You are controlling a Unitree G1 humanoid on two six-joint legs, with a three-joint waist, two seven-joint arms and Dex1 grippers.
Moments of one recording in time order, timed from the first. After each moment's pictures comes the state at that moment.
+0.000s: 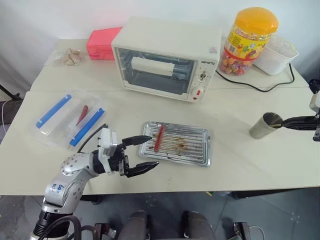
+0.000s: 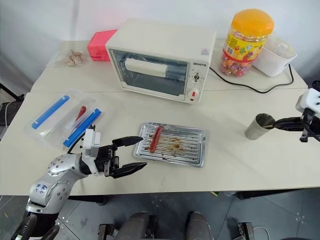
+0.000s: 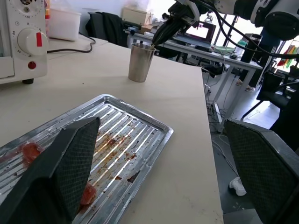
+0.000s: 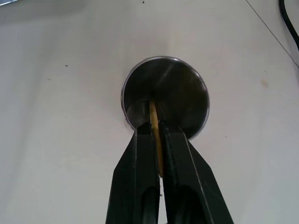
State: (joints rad) left arm -0.13 0.52 0.03 -0.34 -0.64 0.36 -0.98; right arm -0.66 -1.21 -0.07 0.71 0.16 0.03 1.49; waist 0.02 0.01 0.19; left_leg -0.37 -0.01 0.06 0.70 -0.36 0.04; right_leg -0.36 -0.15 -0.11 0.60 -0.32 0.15
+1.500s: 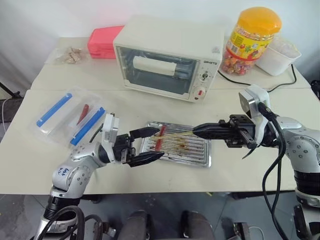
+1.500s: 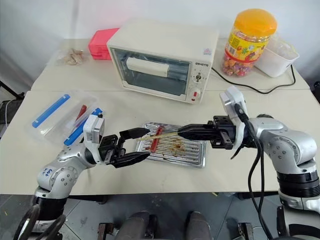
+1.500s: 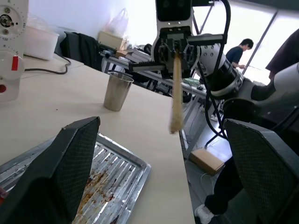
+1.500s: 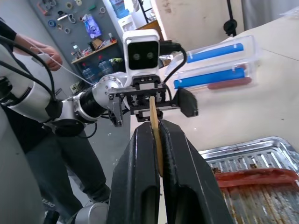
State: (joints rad) left arm -0.28 0.46 0.03 -0.27 -0.81 0.54 -1.00; right arm -0.54 -0.75 -0.08 -0.23 1.00 0.88 1.19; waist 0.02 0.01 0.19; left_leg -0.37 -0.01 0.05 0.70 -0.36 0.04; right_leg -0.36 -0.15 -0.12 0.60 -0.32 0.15
